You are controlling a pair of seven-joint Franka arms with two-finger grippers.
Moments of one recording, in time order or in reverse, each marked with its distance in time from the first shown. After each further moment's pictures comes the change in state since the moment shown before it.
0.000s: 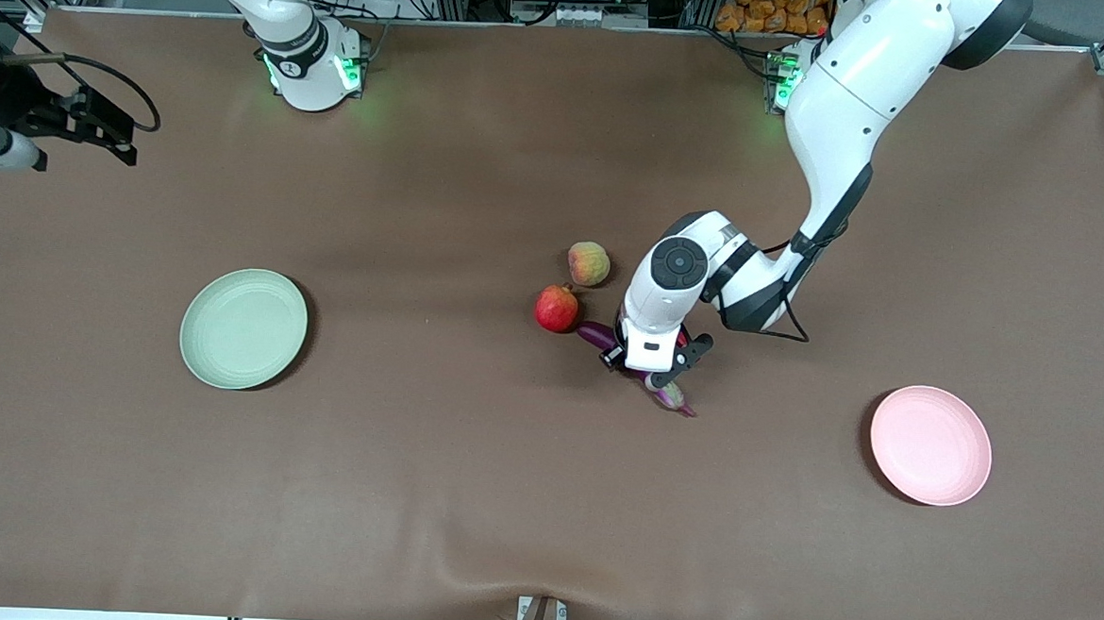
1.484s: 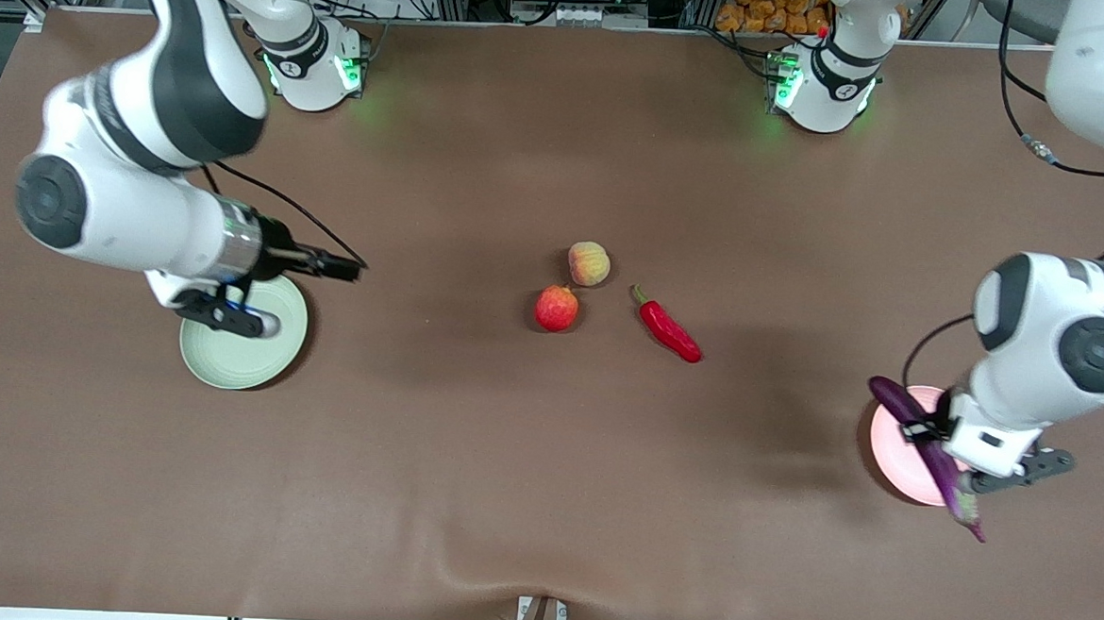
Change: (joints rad) left arm 0.599 -0.152 0.012 0.160 0.004 -0.357 1.089; right arm 0.210 0.365 0.004 -0.004 0.370 0.268 0.562
